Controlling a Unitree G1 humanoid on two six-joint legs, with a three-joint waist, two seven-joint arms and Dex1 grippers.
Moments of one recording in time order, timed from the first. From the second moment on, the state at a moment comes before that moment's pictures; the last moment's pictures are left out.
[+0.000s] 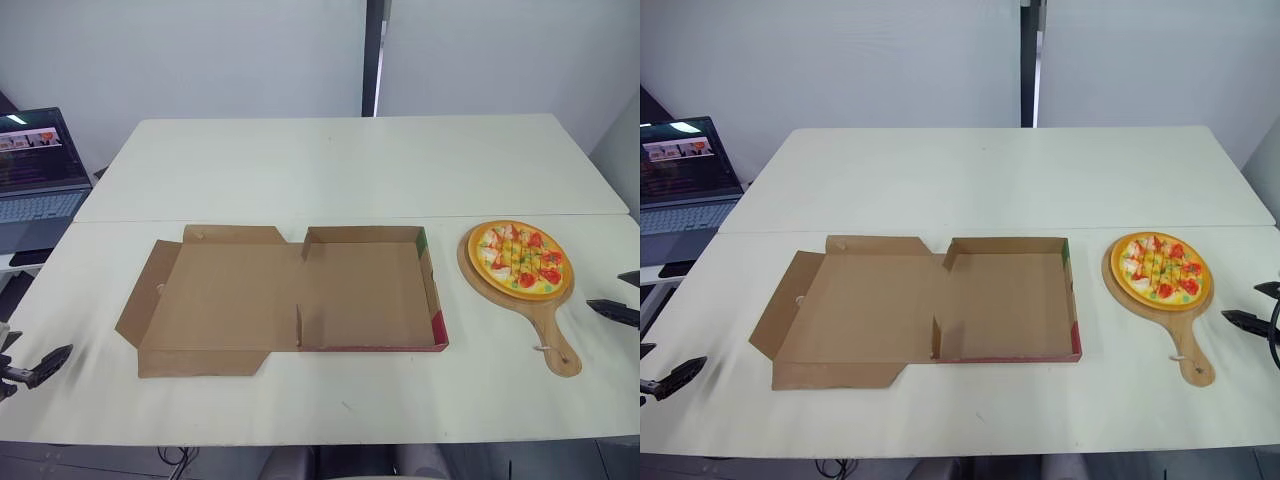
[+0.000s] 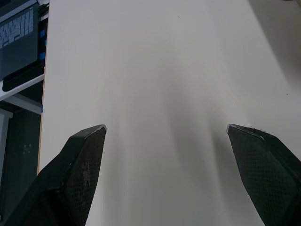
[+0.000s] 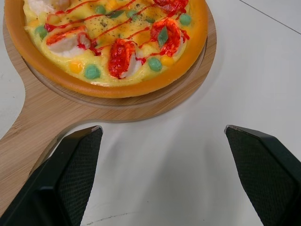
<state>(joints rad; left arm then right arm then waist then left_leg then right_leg) 0.26 0.93 0.69 0.40 -0.27 0.13 -0.87 -0.10 -1.13 -0.38 0.46 0.26 0.25 1.15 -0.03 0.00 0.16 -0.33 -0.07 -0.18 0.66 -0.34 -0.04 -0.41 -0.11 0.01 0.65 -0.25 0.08</state>
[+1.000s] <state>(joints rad) 0.16 1.07 0.62 0.39 -0.35 0.20 -1.26 -0.09 -1.15 -0.38 0.40 0.26 0.26 1.19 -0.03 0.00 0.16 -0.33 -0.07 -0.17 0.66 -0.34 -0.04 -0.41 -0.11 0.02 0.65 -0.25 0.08</state>
